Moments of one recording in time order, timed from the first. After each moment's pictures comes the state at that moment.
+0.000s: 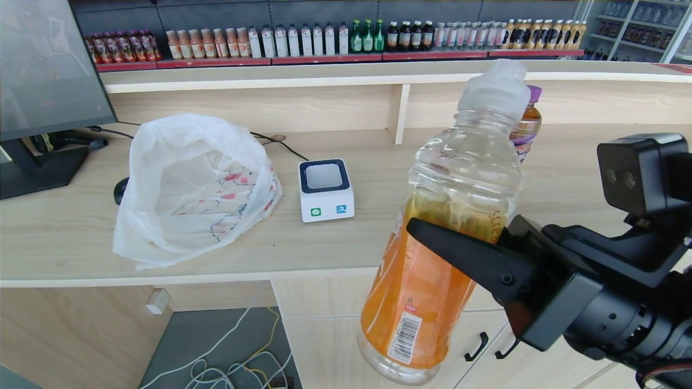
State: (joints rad) left arm 0.00 0.00 0.00 0.00 0.00 0.00; right arm 0.83 1.50 -0.48 -1.34 0.29 0.38
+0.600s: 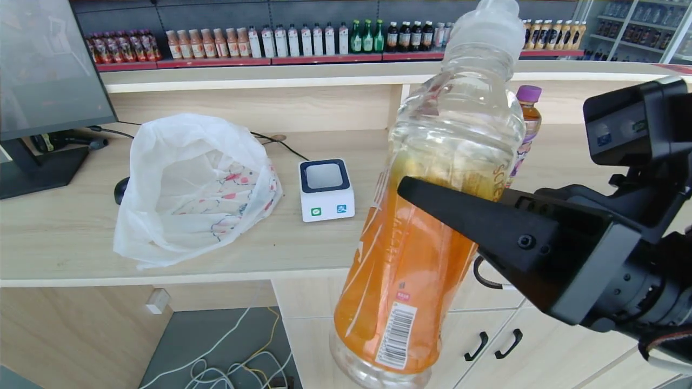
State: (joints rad) left arm 0.00 0.00 0.00 0.00 0.00 0.00; right arm 0.83 1.53 -0.62 -1.34 0.43 0.54
